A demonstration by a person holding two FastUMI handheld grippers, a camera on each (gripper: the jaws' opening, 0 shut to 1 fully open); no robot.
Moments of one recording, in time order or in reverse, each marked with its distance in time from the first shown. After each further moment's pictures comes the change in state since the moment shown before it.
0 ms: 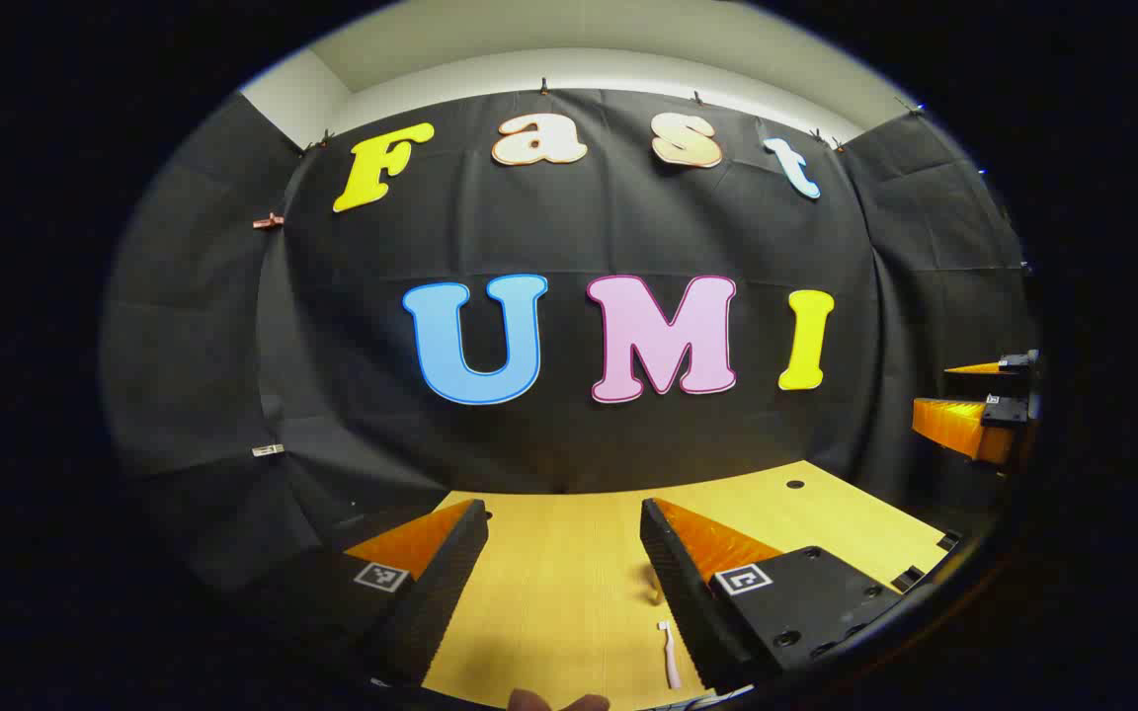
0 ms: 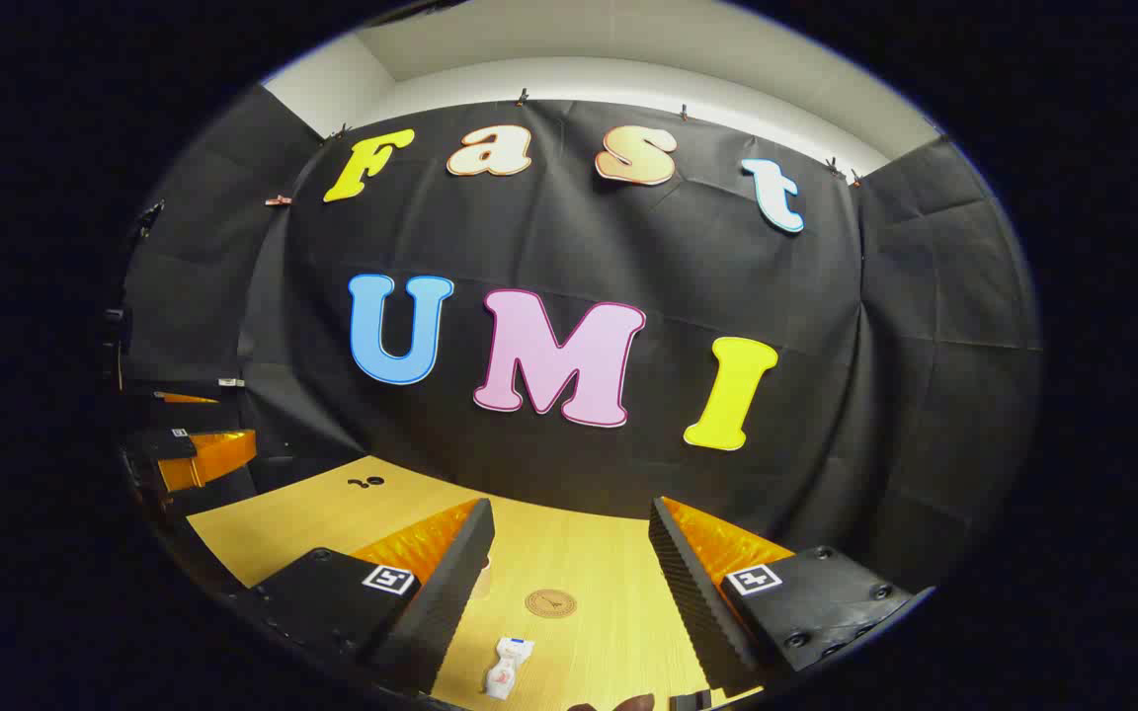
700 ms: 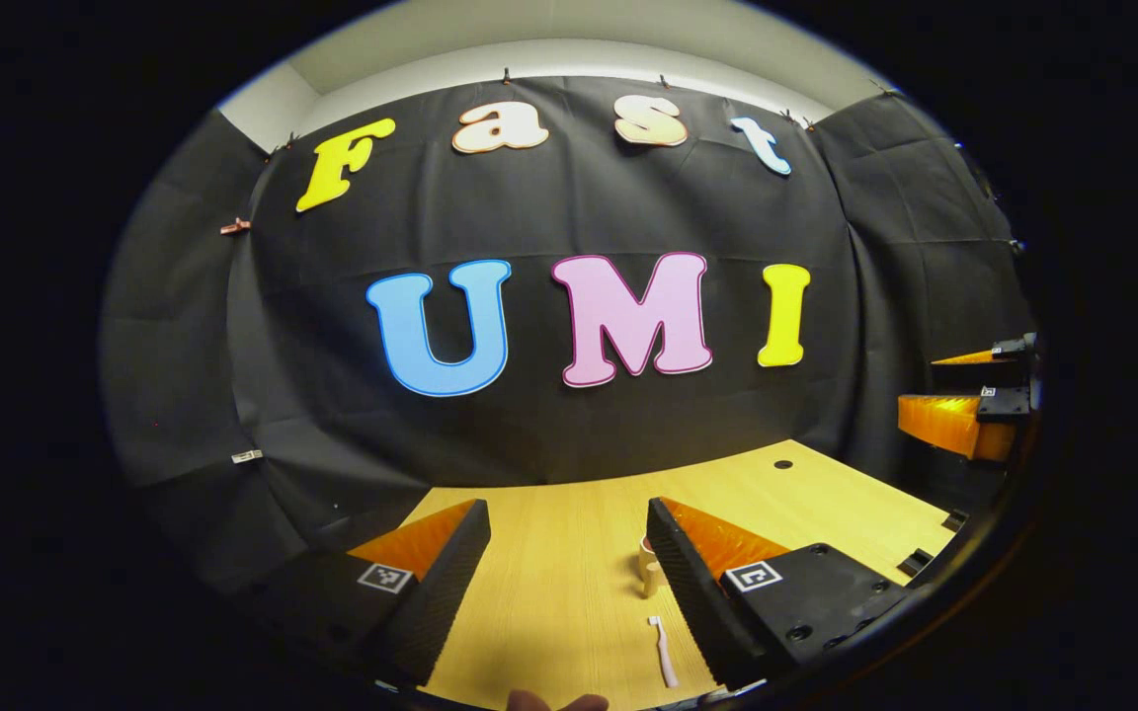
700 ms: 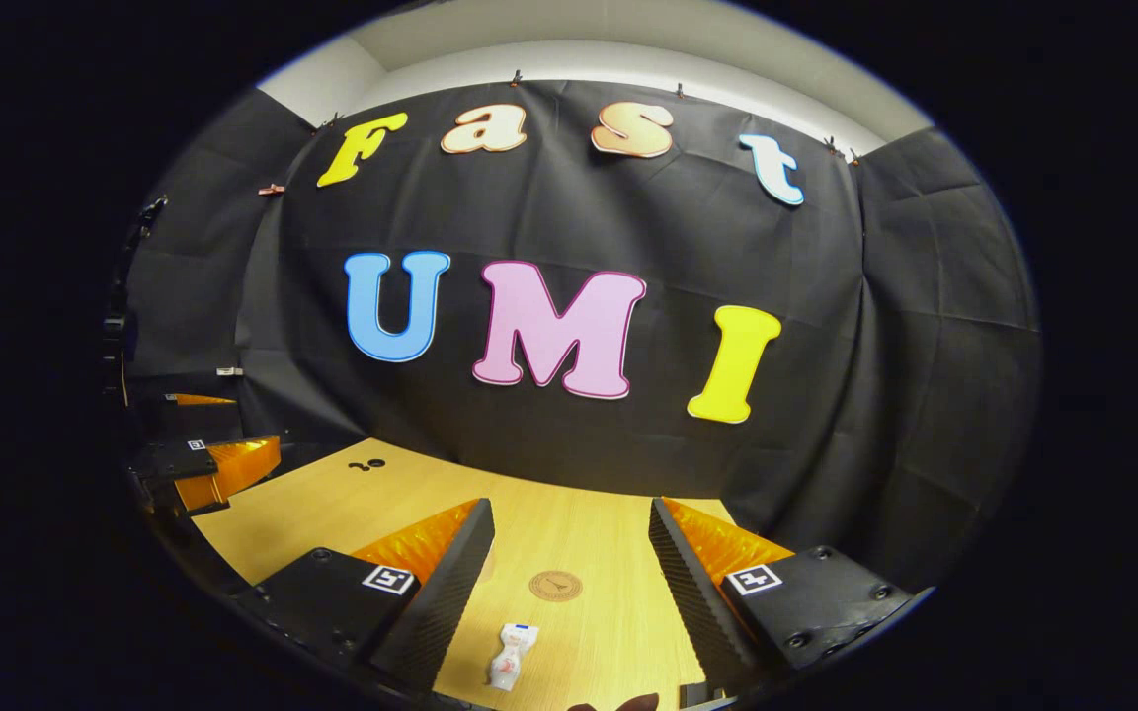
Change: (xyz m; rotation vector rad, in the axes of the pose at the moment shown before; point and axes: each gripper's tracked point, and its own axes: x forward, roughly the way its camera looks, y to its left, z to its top) left arm 0.017 -0.030 -0.021 0.061 0.029 -0.062; right arm 0.009 0.008 -0.035 0.019 0.088 0.010
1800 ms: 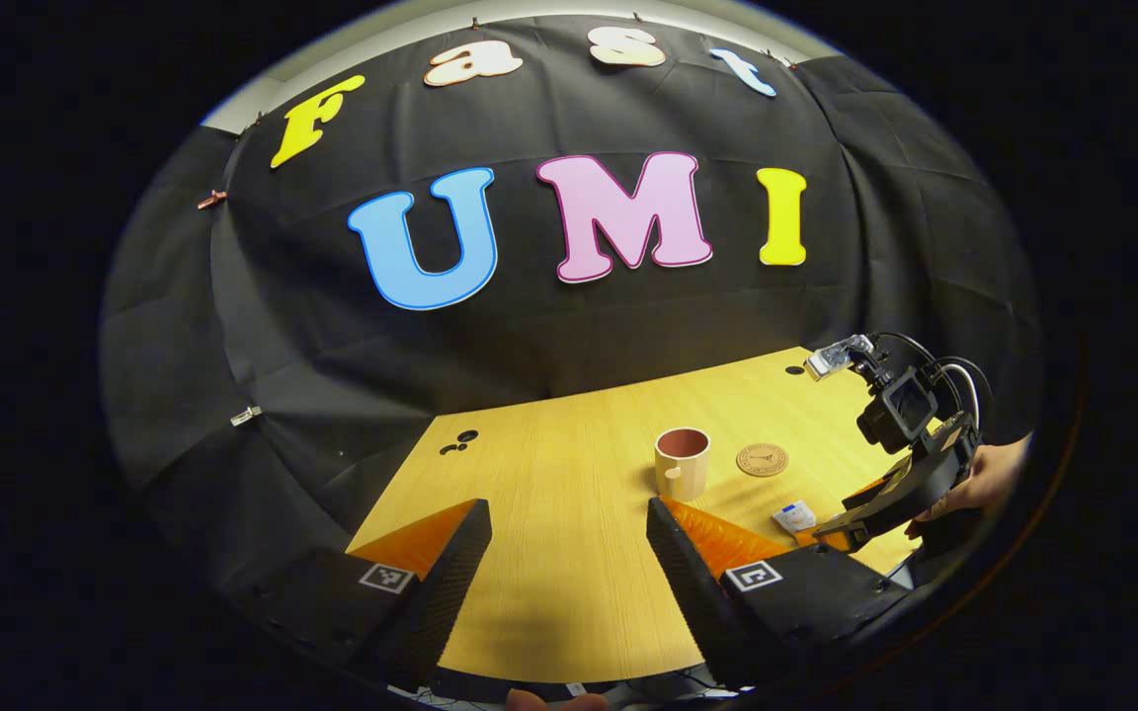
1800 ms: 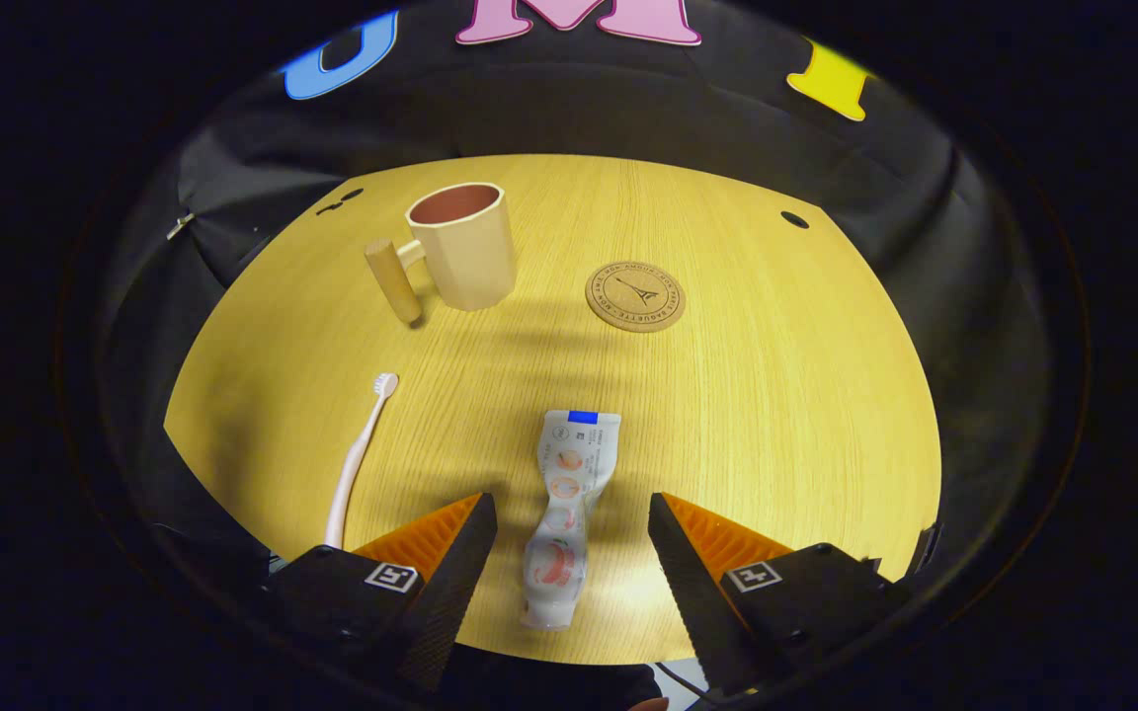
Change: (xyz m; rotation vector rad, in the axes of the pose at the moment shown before) left arm 0.005 0.005 -0.107 0.075 0.246 0.024; right arm 0.059 0.071 -0.337 0.080 0.945 0.090
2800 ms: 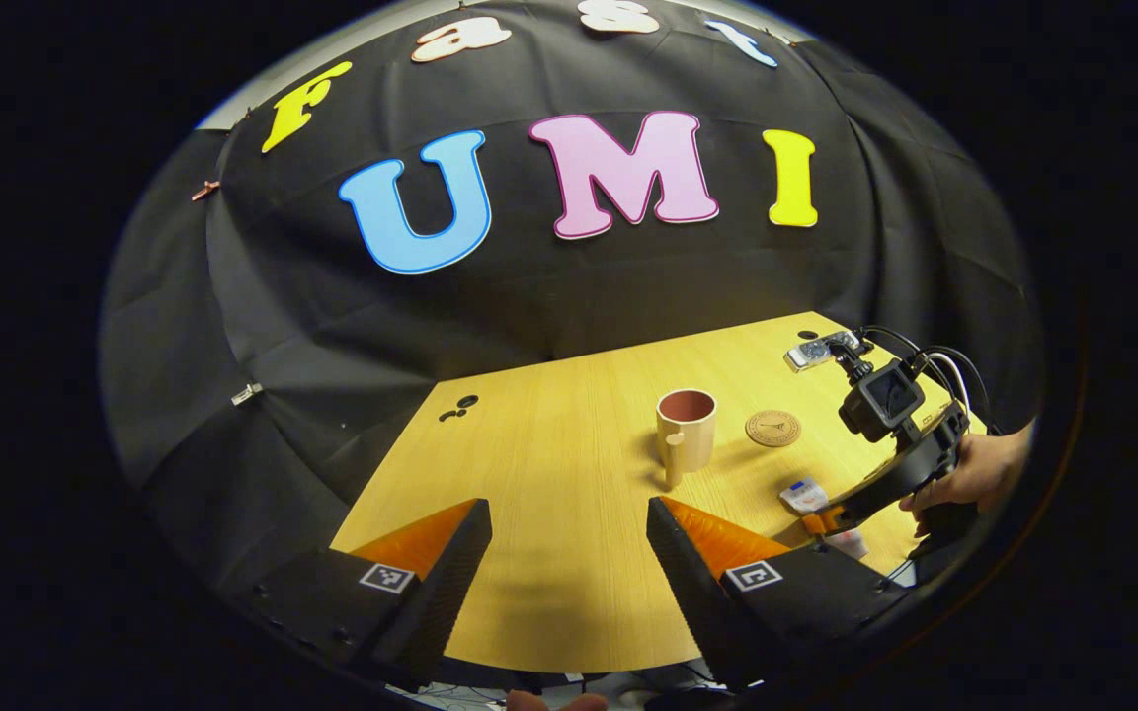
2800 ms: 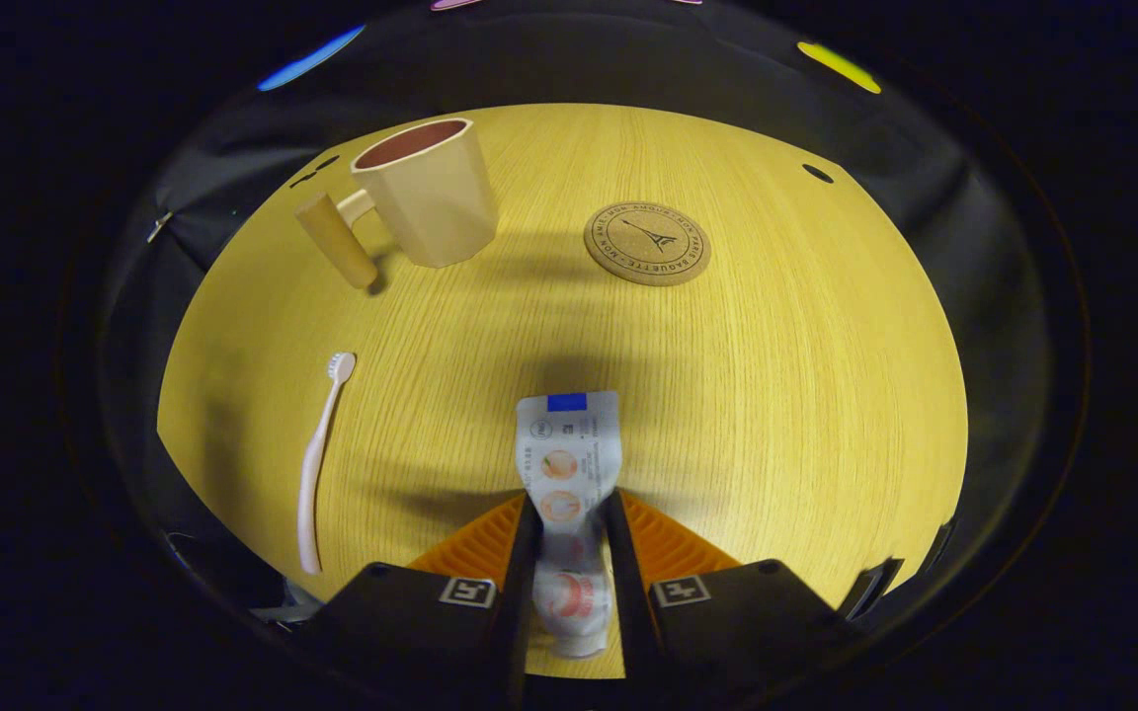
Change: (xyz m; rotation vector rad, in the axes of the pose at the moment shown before) left arm 0.024 -0.025 -0.036 0.001 0.116 0.020; right arm 0.038 -0.004 -0.013 0.006 0.137 0.027
